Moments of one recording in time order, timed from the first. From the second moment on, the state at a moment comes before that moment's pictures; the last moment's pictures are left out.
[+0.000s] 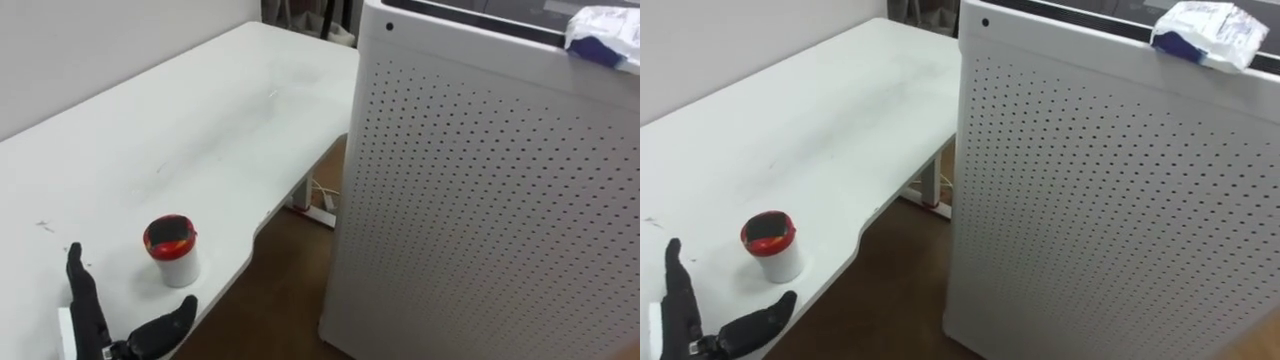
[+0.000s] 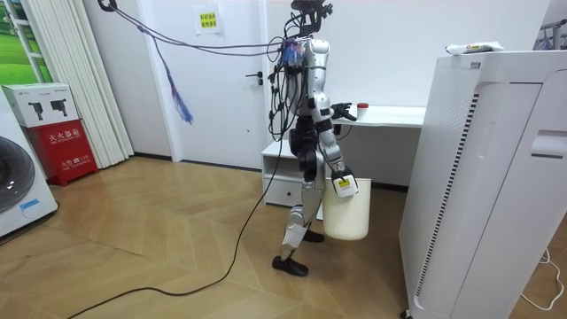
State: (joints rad) left arm 0.07 0.22 -0.08 0.49 -0.01 -0.46 0.67; right arm 0.07 -0.26 0.23 1.20 0.58 -0.08 0.19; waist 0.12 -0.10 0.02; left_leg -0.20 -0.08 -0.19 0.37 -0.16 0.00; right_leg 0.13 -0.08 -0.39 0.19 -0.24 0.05
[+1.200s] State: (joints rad) left arm -0.10 0.23 -0.07 0.55 -0.11 -0.35 0.67; right arm 0.04 -0.26 0.26 1.15 0.52 -0.02 0.21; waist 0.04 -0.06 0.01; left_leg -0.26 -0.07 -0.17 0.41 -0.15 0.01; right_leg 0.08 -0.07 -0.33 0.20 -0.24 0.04
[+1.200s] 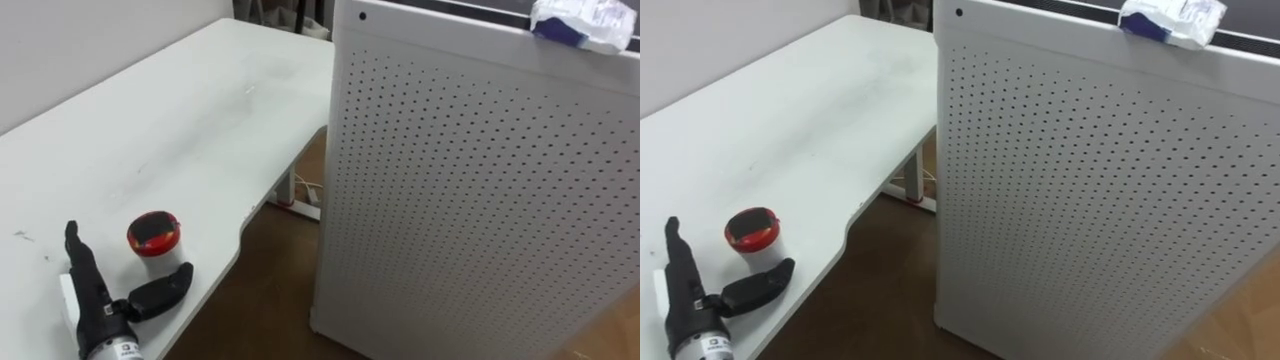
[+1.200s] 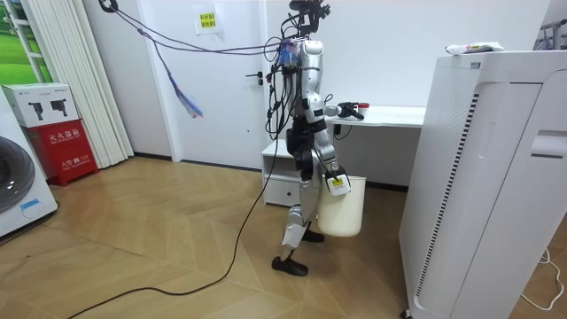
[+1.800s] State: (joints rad) left arm -0.16 0.23 -0.01 0.58 -0.13 -0.35 0.71; right arm 0.03 -0.26 0.26 1.13 0.50 -0.02 0.20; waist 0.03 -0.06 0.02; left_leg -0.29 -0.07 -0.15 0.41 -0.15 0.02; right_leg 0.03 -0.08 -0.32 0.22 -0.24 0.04
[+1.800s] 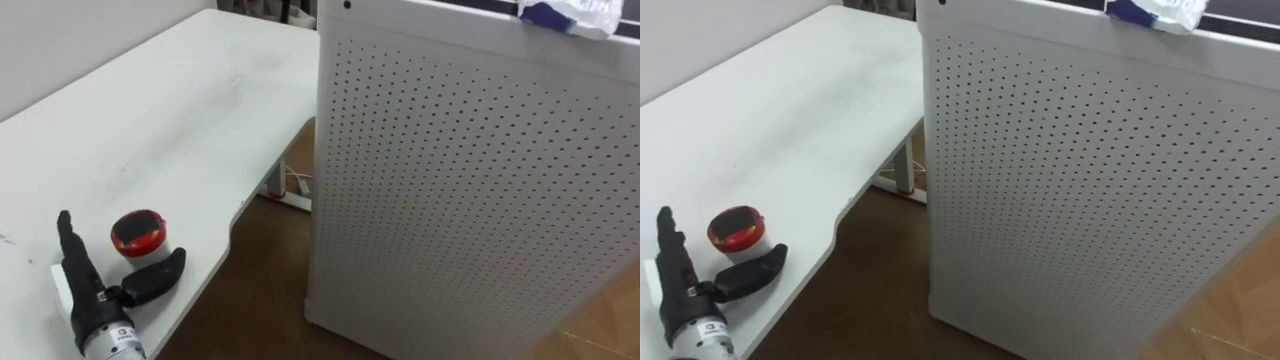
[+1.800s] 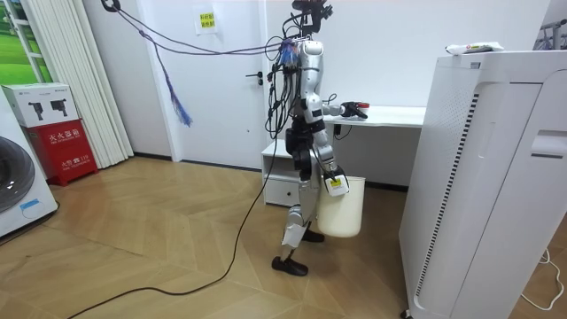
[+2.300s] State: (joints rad) left arm -0.24 0.23 0.02 0.65 -0.23 -0.35 0.73; right arm 0.04 -0.26 0.26 1.13 0.51 -0.02 0.18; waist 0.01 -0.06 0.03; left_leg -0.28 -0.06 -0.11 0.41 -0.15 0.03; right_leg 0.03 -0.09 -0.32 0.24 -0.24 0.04
